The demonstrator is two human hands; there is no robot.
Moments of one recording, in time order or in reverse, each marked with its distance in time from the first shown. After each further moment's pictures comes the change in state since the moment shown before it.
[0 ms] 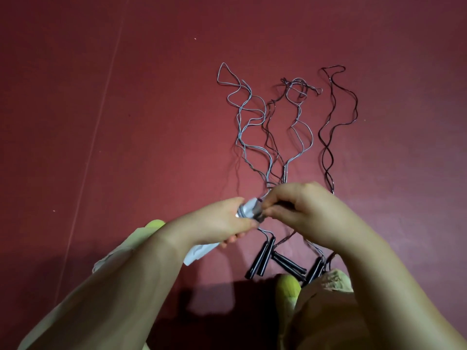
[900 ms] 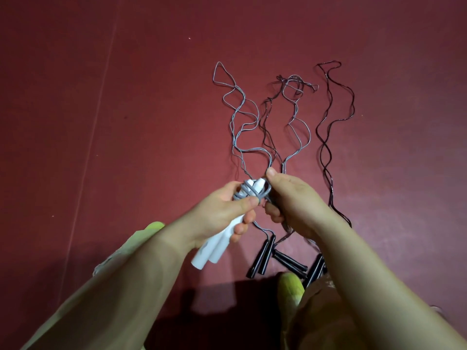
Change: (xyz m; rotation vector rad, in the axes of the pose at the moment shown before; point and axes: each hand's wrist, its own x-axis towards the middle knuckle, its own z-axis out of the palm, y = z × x) left_hand -0.004 0.013 0.003 -0.555 0.031 0.101; right_hand 0.024 0.018 0.033 0.949 0.083 0.375
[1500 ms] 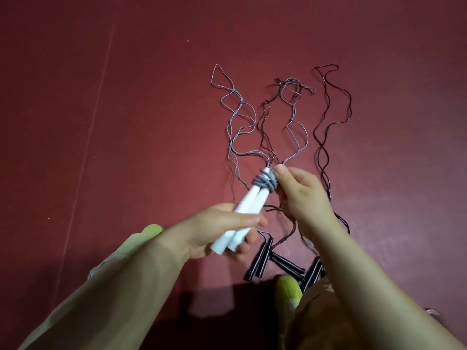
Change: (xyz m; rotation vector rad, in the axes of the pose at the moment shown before) left_hand -0.008 -0.002 -0.001 -0.058 -0.152 -0.202; right_hand 0.009 0.009 -0.011 -0.171 0.361 -0.242
